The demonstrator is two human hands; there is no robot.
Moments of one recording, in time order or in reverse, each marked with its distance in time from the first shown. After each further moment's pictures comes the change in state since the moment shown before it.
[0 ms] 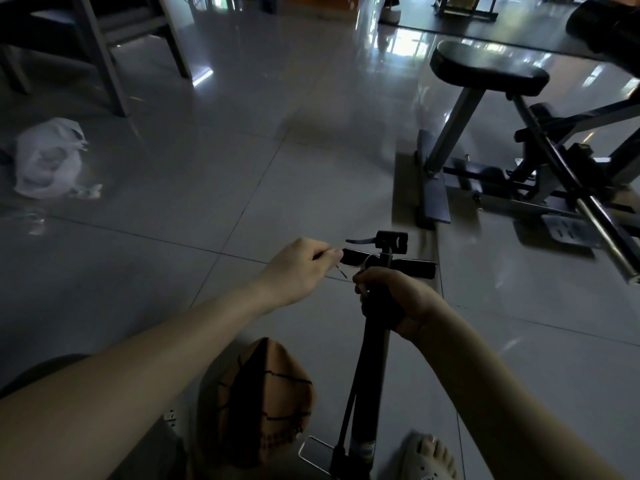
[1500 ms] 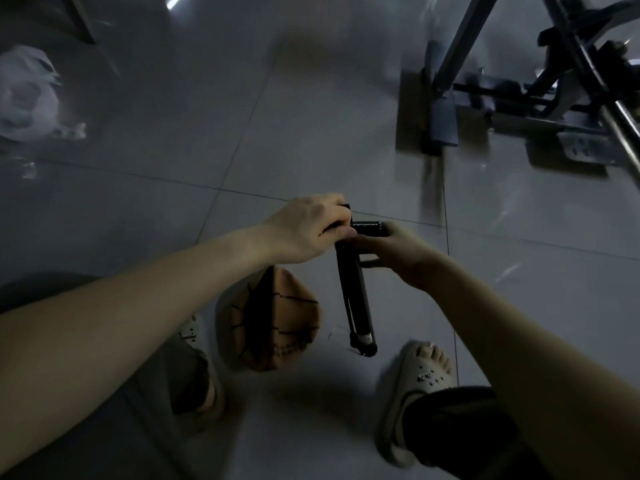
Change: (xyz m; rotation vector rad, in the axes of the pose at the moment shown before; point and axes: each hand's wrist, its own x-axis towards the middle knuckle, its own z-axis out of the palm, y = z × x) left_hand -0.020 -0.039 0.034 0.490 -0.170 0.488; right_hand 0.014 0.072 -0.031 -0.460 -0.138 -0.177
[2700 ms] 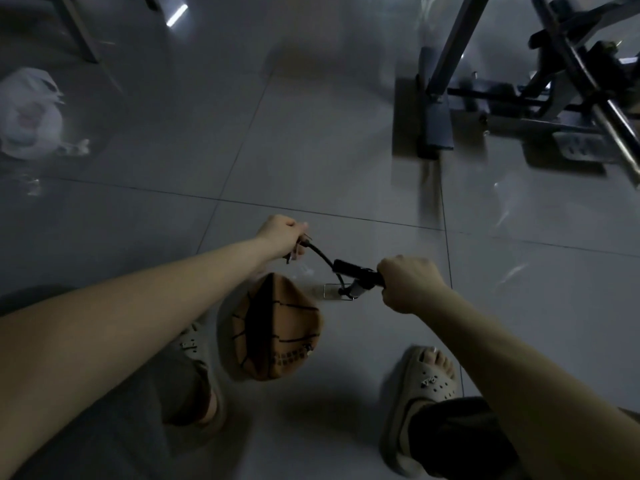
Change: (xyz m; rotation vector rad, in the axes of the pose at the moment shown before) left_hand -0.003 -0.063 0.050 -0.689 0.122 -0.955; right_hand -0.017 0.029 0.000 -1.418 0.126 0.113
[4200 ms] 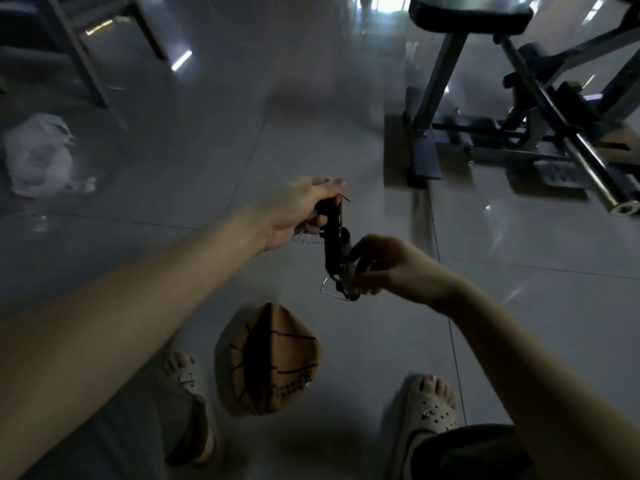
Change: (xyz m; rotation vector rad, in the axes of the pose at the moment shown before) left_hand -0.066 0.142 -0.029 -0.271 -0.352 0.254; right_hand -0.035 0.013 -0.082 1.098 -0.007 -0.242
